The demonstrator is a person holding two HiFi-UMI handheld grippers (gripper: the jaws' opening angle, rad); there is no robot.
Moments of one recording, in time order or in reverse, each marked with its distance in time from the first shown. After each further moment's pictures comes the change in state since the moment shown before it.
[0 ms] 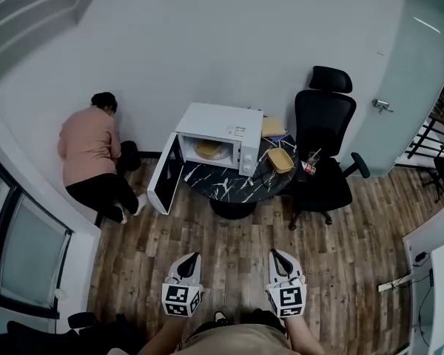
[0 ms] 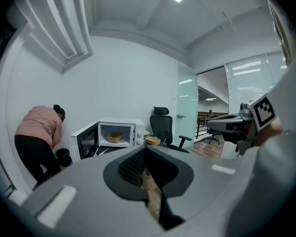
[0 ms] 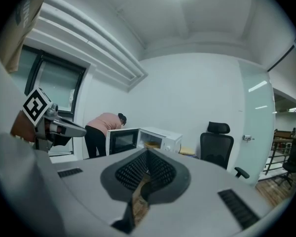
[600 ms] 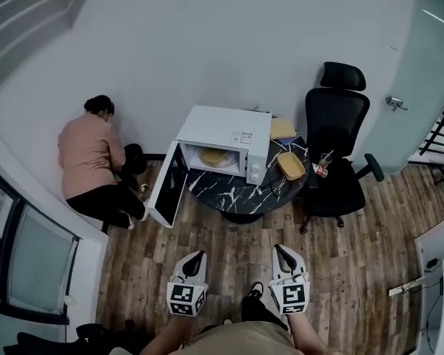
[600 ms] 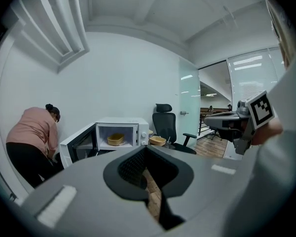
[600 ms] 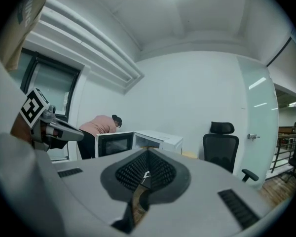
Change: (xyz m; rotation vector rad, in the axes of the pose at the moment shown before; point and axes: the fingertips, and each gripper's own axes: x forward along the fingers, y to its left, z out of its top) left arm 0.078 0.029 0.013 0.024 0.033 0.006; right arm 0.087 -0.036 0.002 0.029 -0.039 0.006
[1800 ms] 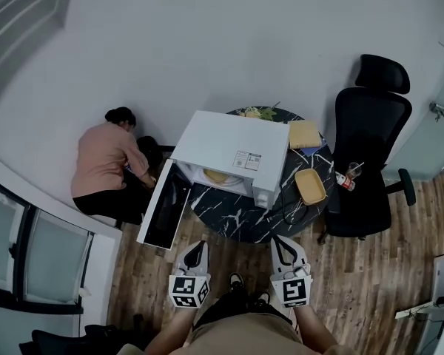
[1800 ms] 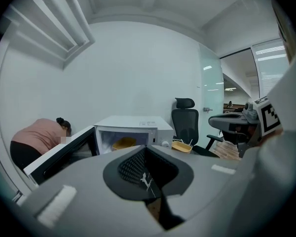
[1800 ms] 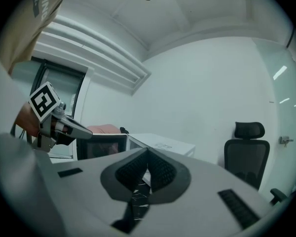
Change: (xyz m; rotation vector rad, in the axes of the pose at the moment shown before) left arm 0.197 0.061 0.054 -0.046 0.061 0.185; right arm 0.202 -0.108 0.005 -0.042 -0.059 0.205
